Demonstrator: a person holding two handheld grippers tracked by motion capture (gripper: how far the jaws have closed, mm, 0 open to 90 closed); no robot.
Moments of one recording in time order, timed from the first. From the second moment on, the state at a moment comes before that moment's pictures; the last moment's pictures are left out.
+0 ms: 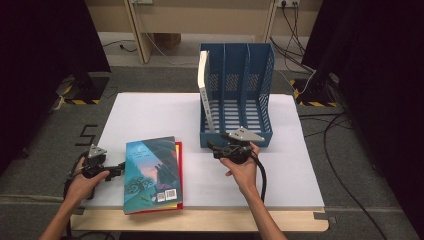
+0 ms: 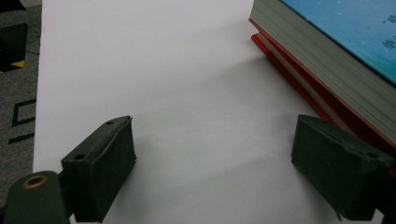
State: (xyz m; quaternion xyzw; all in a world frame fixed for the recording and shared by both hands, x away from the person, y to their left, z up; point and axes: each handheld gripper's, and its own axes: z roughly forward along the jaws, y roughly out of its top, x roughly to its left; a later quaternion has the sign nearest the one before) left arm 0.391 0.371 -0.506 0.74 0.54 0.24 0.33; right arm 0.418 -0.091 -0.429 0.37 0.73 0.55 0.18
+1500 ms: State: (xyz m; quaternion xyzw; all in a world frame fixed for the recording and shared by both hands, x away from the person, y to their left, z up) left arm 0.388 0.375 -0.501 0.72 0.55 0.23 0.35; right arm 0.392 -0.091 -0.461 0.38 0.75 0.53 0.12
